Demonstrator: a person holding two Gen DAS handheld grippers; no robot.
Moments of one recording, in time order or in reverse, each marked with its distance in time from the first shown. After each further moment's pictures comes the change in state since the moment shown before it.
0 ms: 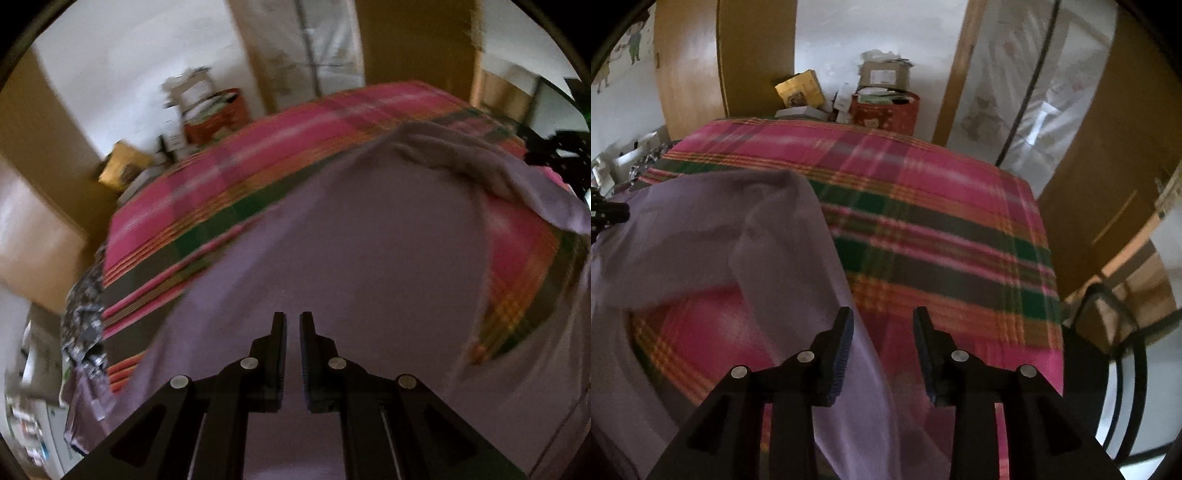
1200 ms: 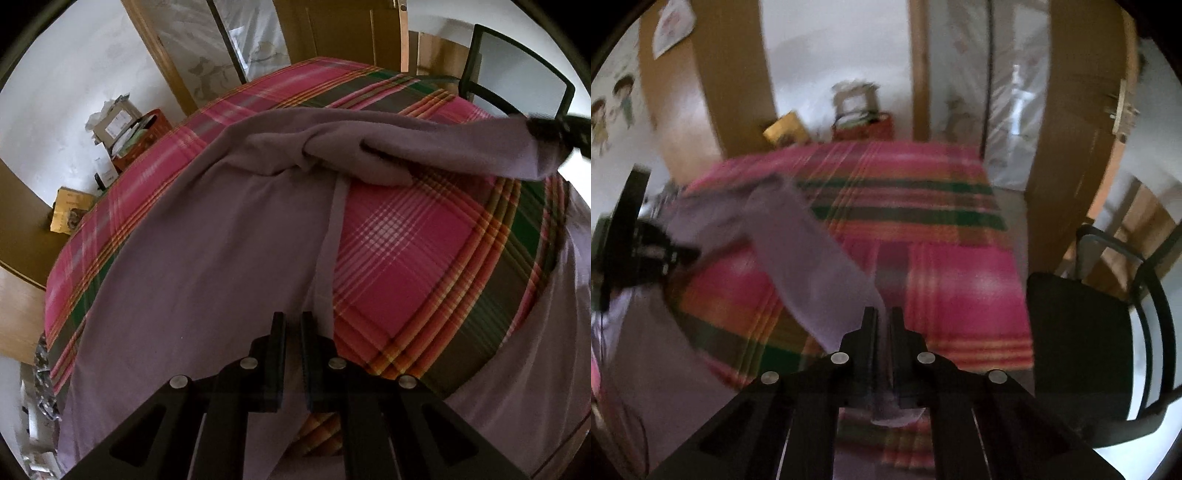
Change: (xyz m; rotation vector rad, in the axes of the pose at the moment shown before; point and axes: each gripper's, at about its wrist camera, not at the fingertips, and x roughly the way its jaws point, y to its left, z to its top) left arm 0.027 -0.134 0.039 0.178 0.018 -0.075; right arm -0.062 -0.069 -0.088 0.204 -0.142 0.064
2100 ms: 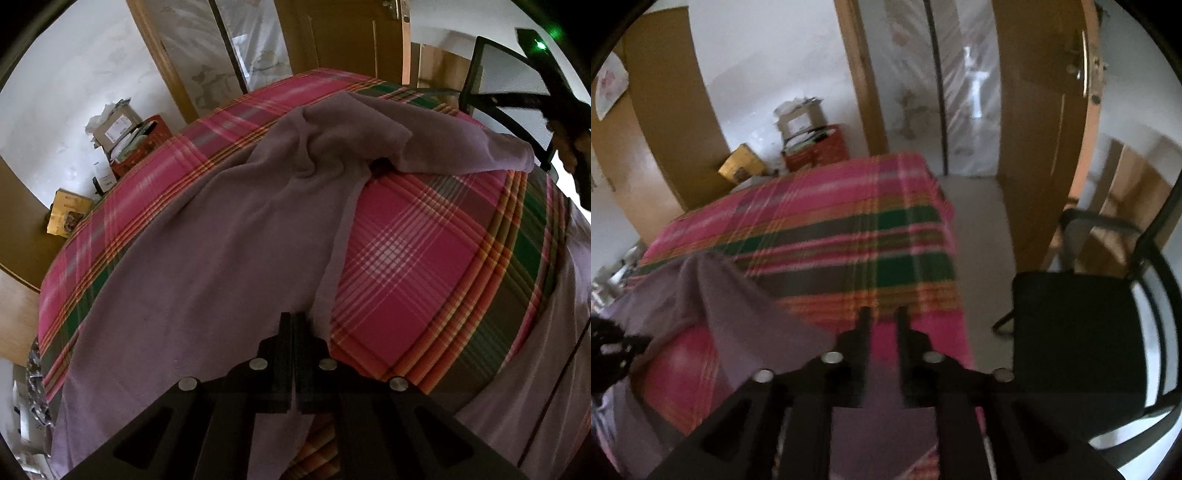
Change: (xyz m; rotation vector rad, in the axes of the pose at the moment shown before) left arm 0.001 0.002 0.006 -0.026 -0.040 -0.027; right arm 0.061 -0.077 0.046 0.189 0.011 -0.006
